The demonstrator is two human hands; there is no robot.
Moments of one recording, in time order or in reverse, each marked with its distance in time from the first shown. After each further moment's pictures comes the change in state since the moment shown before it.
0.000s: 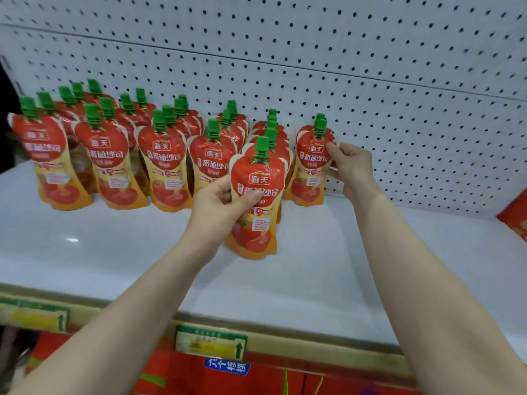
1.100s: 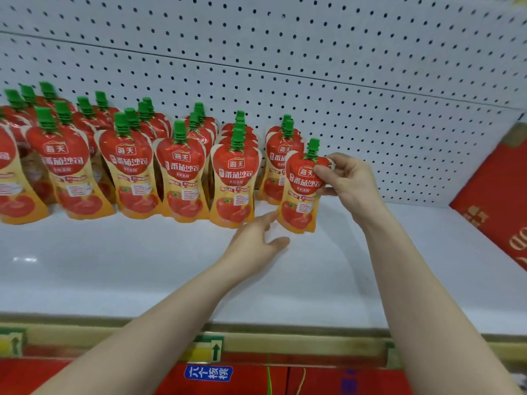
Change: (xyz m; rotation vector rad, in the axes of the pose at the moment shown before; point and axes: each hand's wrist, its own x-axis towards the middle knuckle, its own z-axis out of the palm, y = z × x) left_hand -0.005 -0.061 0.065 0.641 -0.364 -0.024; right_hand -0.079 -0.023 -0.057 -0.139 -0.175 -0.203
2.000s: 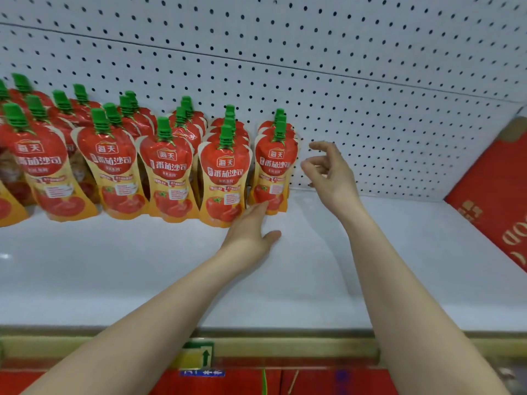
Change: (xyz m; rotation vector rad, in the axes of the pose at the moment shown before) left_hand 0.027 -0.008 0.008 0.178 -0.019 -0.052; right_hand 0.017 0.028 0.011 -0.293 0.114 -0.045
